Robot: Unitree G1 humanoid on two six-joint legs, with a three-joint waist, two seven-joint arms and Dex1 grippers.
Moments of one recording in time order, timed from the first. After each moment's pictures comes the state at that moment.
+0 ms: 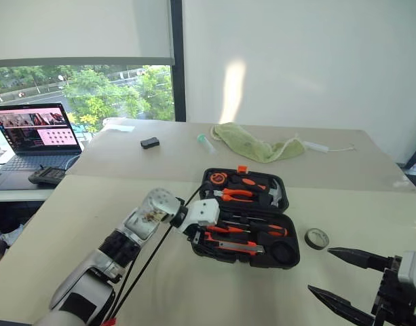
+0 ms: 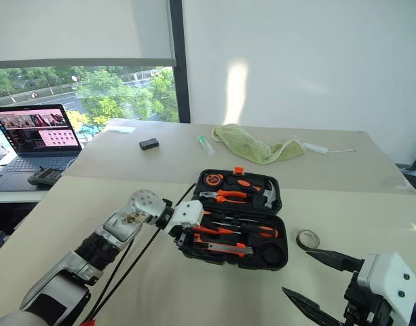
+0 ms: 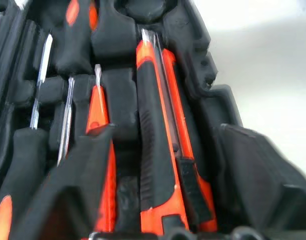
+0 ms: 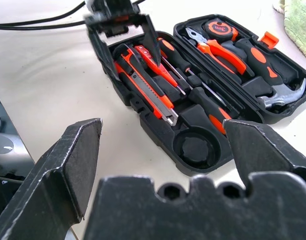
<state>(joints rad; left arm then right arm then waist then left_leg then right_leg) -0.74 0.49 -0.40 0.18 -0.28 0.32 -1.42 0.72 -0.71 -0.86 -0.97 0.81 0.50 0.91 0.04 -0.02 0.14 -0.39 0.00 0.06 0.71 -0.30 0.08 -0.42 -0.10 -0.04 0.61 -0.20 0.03</state>
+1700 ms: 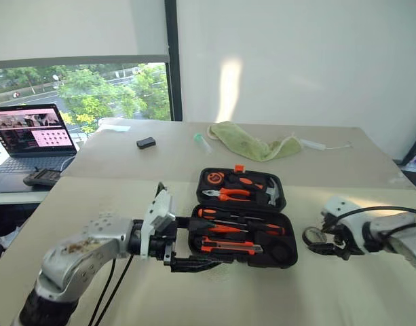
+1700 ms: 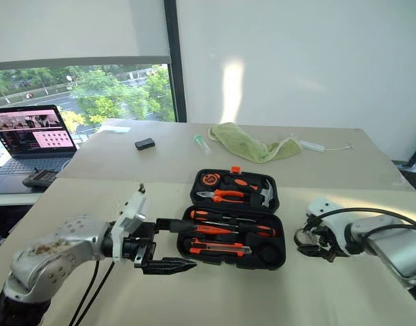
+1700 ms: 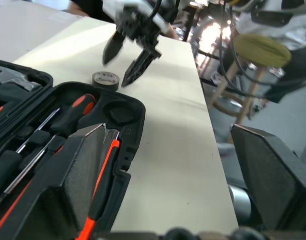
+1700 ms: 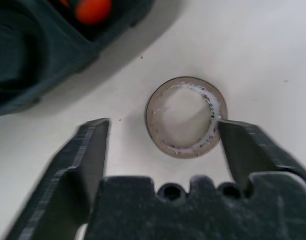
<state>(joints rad) -0.26 0.66 -0.02 -0.62 -0.78 0.79 -0.97 -0.31 -1.17 0.20 -0.14 0.37 0.84 0.84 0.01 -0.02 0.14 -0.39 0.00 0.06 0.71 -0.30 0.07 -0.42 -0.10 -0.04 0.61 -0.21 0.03</state>
